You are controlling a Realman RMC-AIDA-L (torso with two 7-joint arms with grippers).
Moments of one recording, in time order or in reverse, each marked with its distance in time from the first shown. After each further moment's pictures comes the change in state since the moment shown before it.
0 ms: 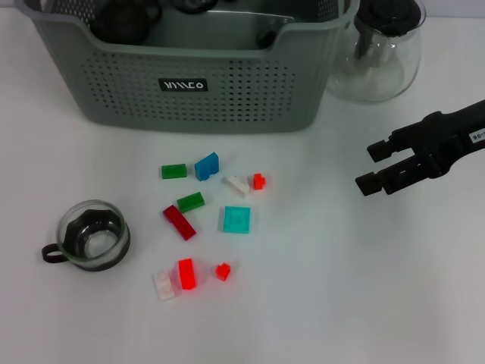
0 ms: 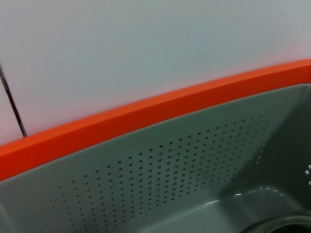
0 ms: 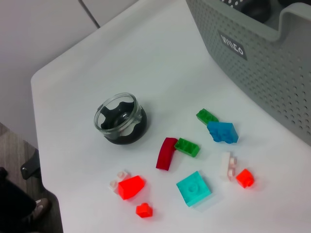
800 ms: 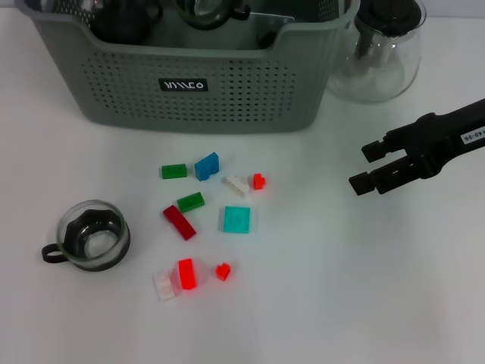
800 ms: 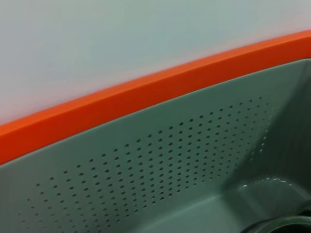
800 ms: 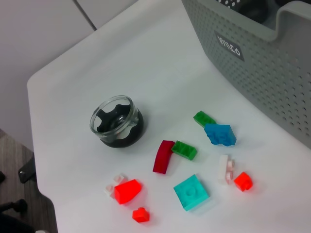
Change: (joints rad) left arm -0.011 -0.039 0.059 -0.085 0.026 -0.143 0.003; right arm 0.005 0.008 -0.004 0.027 -0.001 0.031 -0.009
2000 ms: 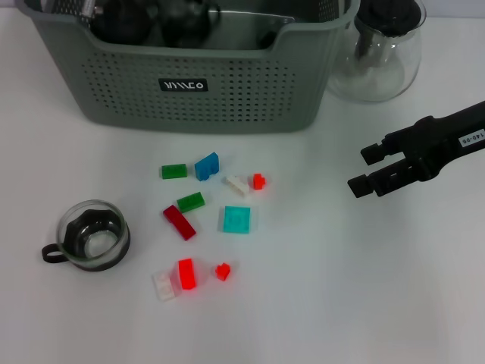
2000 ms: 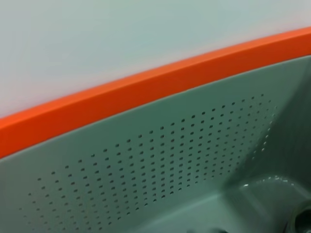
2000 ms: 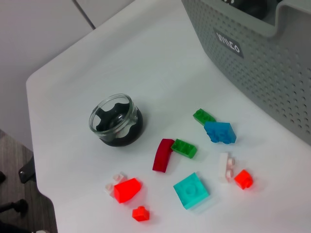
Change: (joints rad) left arm 0.021 -0.013 0.000 0.017 -0.002 -0.012 0.004; right arm -0.002 0.002 -0.004 0.009 -0.002 0.008 -0.002
